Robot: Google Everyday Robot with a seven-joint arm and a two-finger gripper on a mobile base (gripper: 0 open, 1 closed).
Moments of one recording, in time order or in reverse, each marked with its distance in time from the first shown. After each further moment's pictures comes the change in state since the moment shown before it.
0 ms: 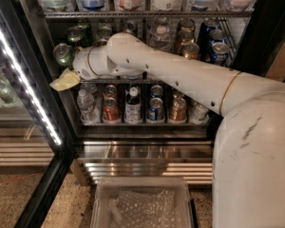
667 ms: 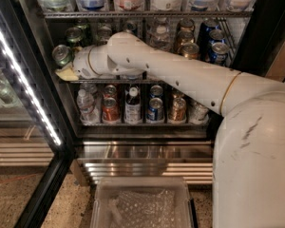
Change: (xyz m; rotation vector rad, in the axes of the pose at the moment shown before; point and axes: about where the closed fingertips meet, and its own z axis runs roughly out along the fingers) arm 0.000 0.000 0.000 0.000 0.000 0.000
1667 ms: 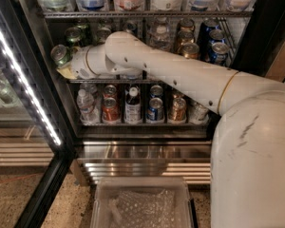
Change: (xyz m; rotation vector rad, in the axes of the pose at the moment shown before) arm -0.006 0.003 0.003 -0.015 -0.003 -0.028
